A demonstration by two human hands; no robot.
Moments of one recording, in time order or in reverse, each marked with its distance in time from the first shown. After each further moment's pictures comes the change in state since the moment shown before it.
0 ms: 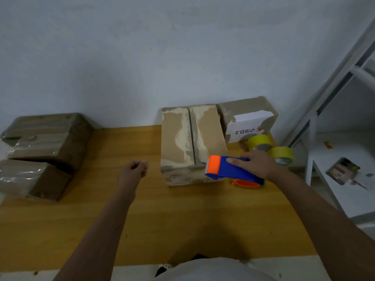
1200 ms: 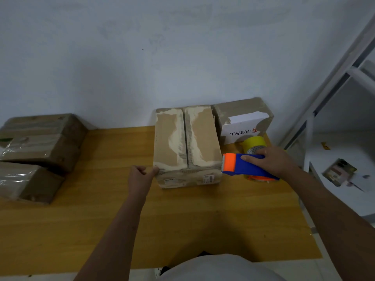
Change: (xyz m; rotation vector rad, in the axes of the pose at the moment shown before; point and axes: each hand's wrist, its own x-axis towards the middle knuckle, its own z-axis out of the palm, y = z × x) left_hand -0.011 -0.005 0.054 0.232 0.119 -0.024; right_hand 0.010 0.055 -0.033 -0.159 0.142 -0.011
